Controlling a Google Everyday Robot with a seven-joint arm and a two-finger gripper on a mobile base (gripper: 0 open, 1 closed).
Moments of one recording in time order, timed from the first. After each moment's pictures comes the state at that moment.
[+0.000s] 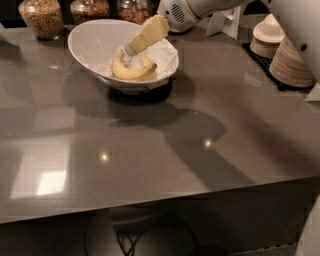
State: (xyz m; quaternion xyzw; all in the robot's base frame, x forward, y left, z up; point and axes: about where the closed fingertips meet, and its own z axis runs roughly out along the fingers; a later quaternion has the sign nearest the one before) arm 0.670 0.035 0.991 -0.50 0.73 0.22 0.40
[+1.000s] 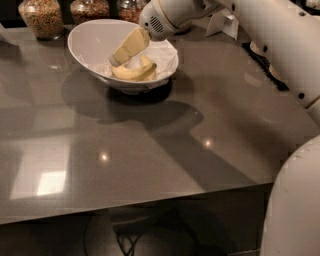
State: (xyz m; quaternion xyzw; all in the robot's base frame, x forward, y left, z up) arm 0.674 0.081 0.955 -0.52 0.74 0.24 0.35
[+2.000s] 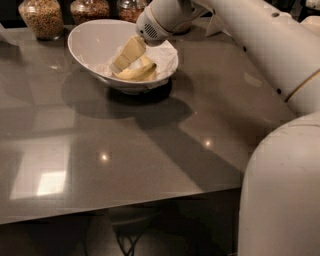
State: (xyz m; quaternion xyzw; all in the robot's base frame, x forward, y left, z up) arm 0.695 0.084 0.923 -0.53 0.76 0.20 0.32
